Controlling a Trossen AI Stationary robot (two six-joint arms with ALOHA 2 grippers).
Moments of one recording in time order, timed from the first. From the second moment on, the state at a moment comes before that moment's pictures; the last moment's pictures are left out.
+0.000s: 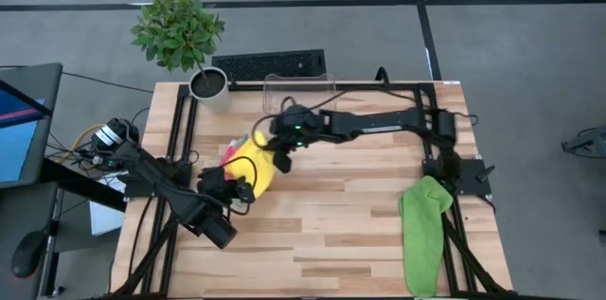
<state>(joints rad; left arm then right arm) -0.68 1.51 1.08 -1.23 -0.91 -2.35 -0.10 2.00 1.57 -0.11 -0.18 0.15</state>
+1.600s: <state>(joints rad) -0.66 1.41 0.94 -1.31 -0.64 -2.32 -0.17 2.38 2.04 -0.37 -0.26 0.02</state>
